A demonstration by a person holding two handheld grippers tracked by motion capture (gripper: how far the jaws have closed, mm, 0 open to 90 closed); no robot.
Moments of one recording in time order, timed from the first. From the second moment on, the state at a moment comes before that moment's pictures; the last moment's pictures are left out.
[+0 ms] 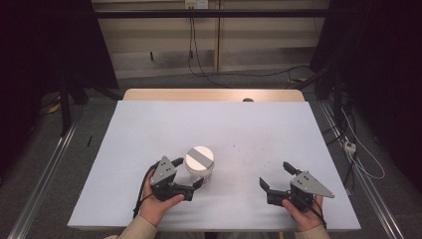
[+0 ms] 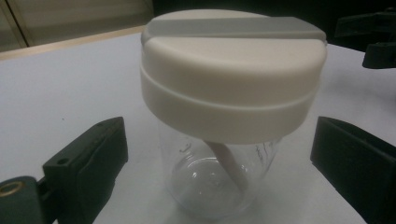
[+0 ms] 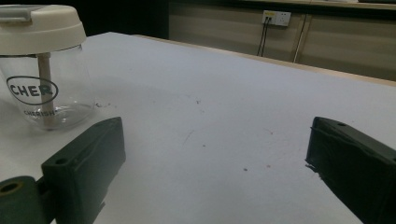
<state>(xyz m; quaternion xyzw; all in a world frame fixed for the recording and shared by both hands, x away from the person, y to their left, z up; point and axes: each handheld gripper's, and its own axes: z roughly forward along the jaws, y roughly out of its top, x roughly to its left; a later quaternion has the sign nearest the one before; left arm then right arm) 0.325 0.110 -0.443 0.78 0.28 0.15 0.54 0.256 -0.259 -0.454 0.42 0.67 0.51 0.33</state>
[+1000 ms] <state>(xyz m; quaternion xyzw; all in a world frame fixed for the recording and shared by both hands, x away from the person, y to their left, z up) 0.334 0.080 -0.453 0.78 0.28 0.18 0.53 0.256 -0.262 -0.454 0.42 0.67 0.52 0.33</state>
